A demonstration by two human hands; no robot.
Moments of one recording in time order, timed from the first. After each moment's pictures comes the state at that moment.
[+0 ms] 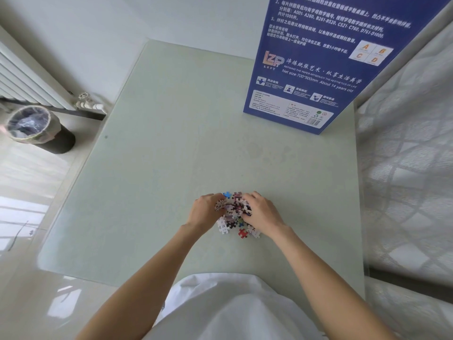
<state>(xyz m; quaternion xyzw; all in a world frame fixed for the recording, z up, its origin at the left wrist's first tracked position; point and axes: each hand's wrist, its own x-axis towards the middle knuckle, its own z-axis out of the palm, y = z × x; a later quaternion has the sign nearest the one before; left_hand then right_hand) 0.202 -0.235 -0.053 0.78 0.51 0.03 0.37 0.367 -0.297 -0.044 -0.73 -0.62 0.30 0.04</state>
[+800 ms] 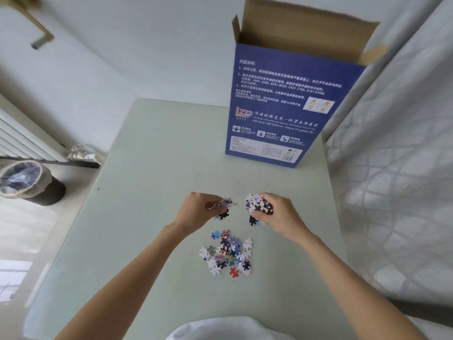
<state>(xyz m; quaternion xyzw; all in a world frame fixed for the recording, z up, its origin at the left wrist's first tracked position) 0.230 -0.168 0.054 0.83 0.41 0.10 0.37 0.431 -0.279 0.074 -0.74 -0.55 0.31 0.24</state>
